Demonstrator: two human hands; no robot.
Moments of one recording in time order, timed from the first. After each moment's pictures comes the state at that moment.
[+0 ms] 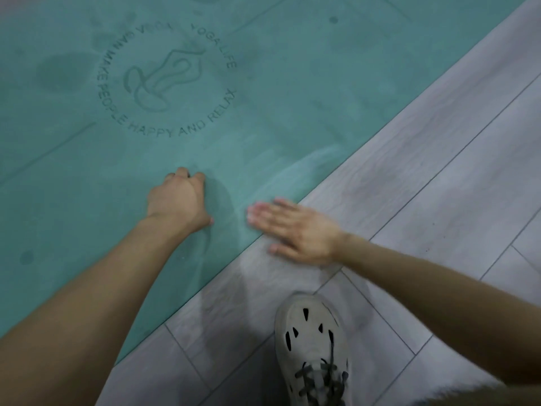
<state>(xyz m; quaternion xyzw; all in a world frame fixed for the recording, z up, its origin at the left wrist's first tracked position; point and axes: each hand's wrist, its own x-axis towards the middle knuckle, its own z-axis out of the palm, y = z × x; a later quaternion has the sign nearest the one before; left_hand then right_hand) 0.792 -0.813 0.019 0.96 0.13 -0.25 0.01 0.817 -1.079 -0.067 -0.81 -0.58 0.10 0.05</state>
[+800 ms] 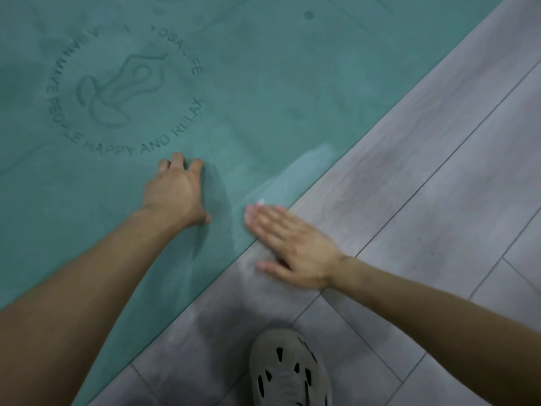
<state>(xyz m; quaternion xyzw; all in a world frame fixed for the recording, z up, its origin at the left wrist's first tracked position) 0.859 -0.846 0.003 0.96 0.11 -0.25 0.02 0.824 -1.106 -0.066 -0.86 -0.48 0.13 0.10</state>
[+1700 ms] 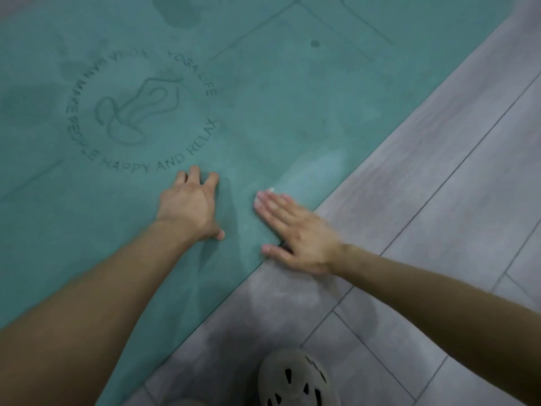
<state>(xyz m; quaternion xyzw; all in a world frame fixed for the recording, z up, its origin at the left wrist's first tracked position) 0.866 -0.836 0.004 0.97 0.06 -0.25 -0.01 0.868 -1.086 -0.064 -0.87 -0.46 0.12 0.10</state>
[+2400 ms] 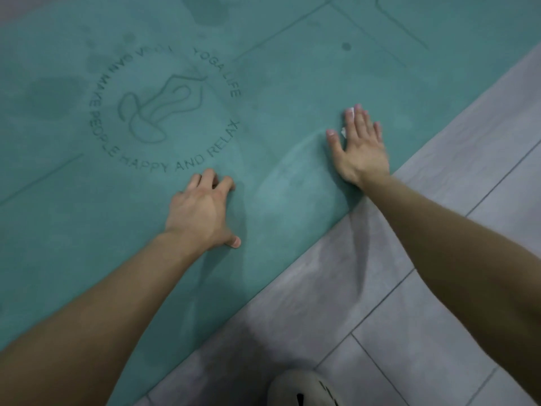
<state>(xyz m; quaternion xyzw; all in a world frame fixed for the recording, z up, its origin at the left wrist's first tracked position) 0.859 -0.818 -0.003 0.98 0.06 -0.20 0.06 1.034 -1.089 -0.058 -0.99 -0.07 0.08 0.09</state>
